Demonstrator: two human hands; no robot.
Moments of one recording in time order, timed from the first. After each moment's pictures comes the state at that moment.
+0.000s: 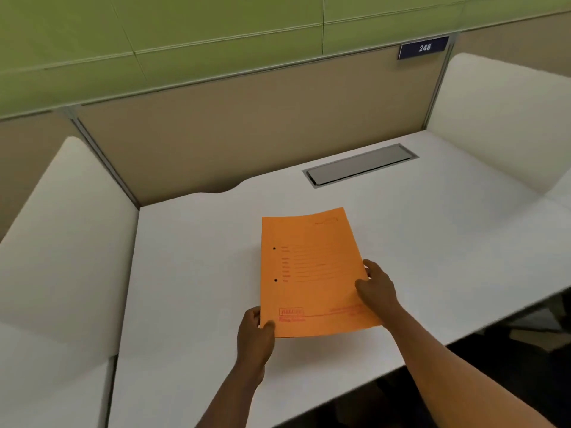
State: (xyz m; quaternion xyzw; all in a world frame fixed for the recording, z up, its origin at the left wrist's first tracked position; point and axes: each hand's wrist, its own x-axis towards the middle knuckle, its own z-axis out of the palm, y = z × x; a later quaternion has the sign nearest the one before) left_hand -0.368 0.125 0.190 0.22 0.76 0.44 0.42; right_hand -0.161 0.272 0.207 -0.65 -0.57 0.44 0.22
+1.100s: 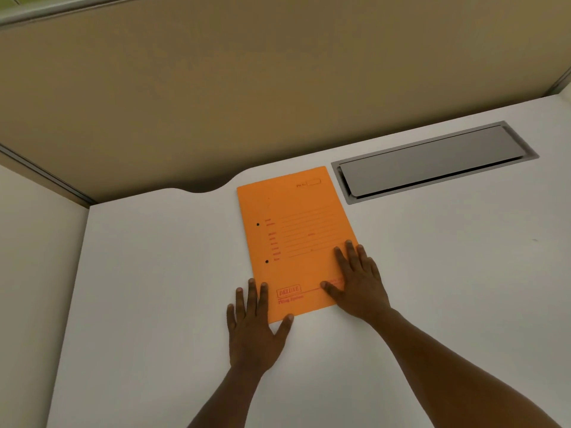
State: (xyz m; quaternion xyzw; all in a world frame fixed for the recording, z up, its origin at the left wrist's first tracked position) left_hand -0.471 0.376 0.049 0.49 0.86 0.04 0.14; right_hand -0.288 0.558 0.065 -0.47 -0.85 0.22 -0.07
